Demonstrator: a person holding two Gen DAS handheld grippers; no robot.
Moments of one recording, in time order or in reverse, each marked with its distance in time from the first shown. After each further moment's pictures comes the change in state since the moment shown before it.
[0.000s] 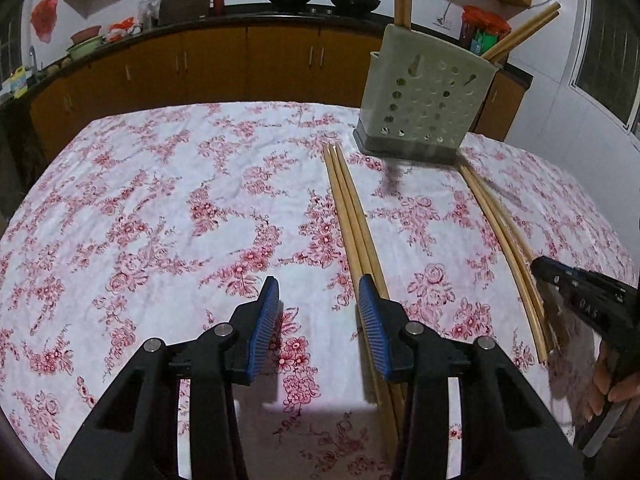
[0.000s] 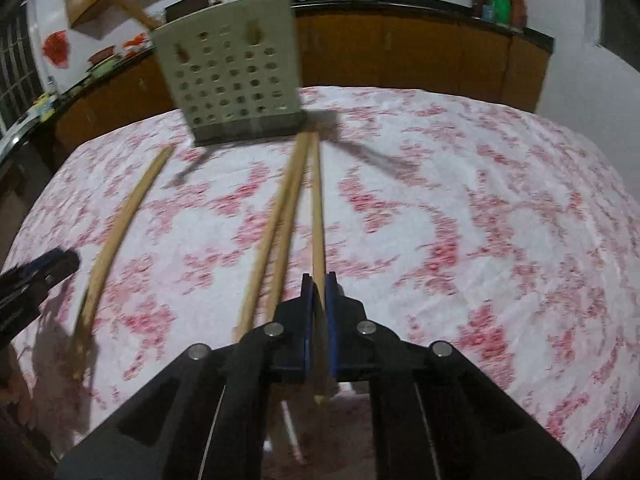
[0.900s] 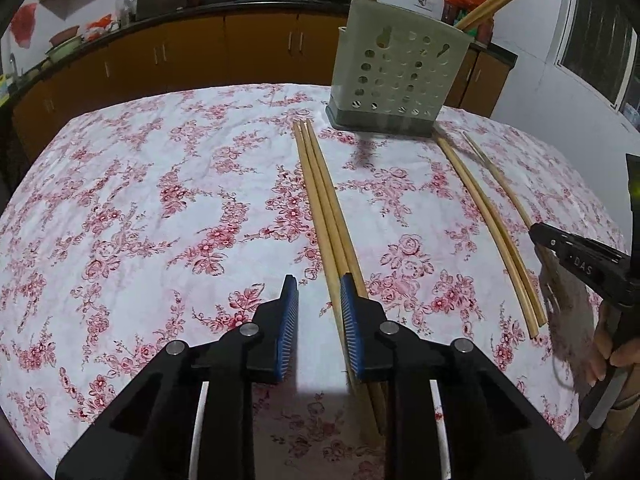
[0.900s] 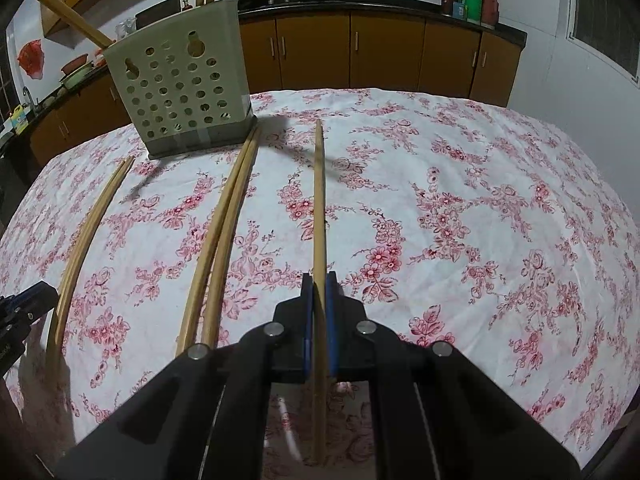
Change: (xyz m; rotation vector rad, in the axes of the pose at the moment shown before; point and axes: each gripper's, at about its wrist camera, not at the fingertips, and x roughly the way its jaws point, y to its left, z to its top) left arm 0.005 -0.017 -0.008 0.055 0.058 -0.043; right arm 0.000 -0.018 0.001 0.009 -0.005 -0.071
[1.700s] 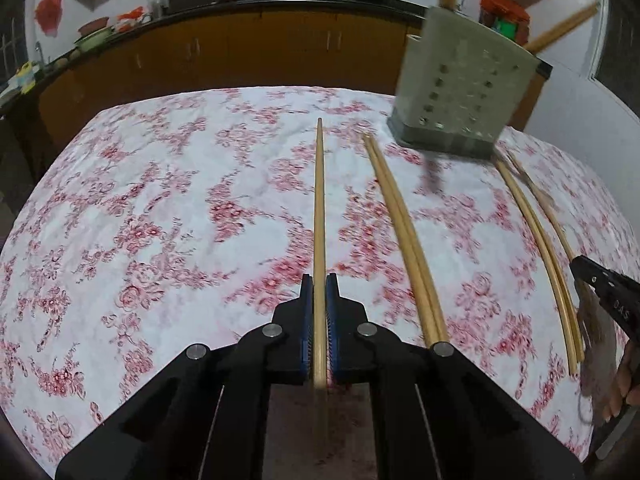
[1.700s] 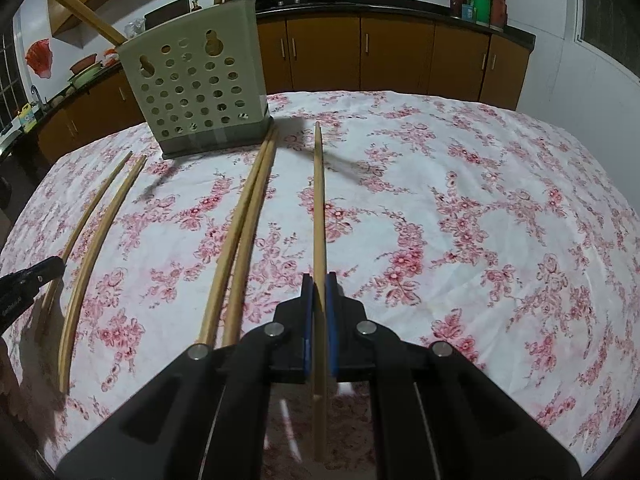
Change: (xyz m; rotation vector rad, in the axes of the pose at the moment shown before) left arm 0.016 0.037 0.021 -0.073 -0.001 0.106; right arm 0.003 0.009 0.003 -0.007 -0.006 0.034
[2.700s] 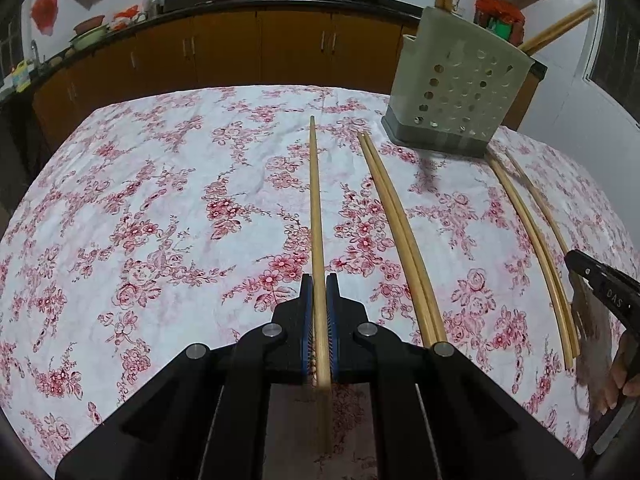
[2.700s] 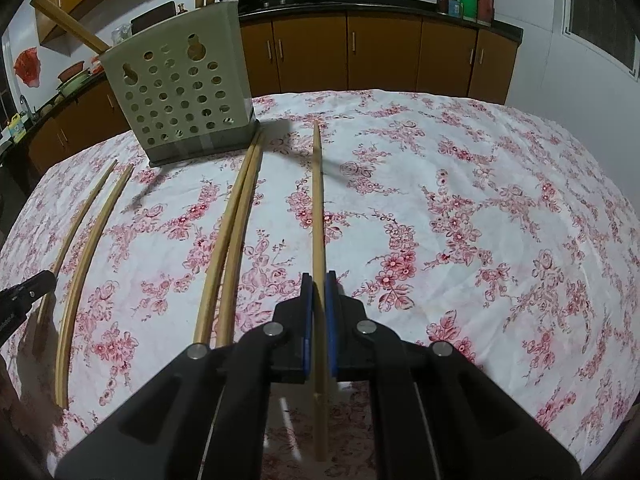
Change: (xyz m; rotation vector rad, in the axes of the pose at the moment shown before) left arm -0.004 -0.002 -0.003 0.014 0.003 -0.024; right arm 0.003 -0.002 0.001 0.035 0.001 -0.028
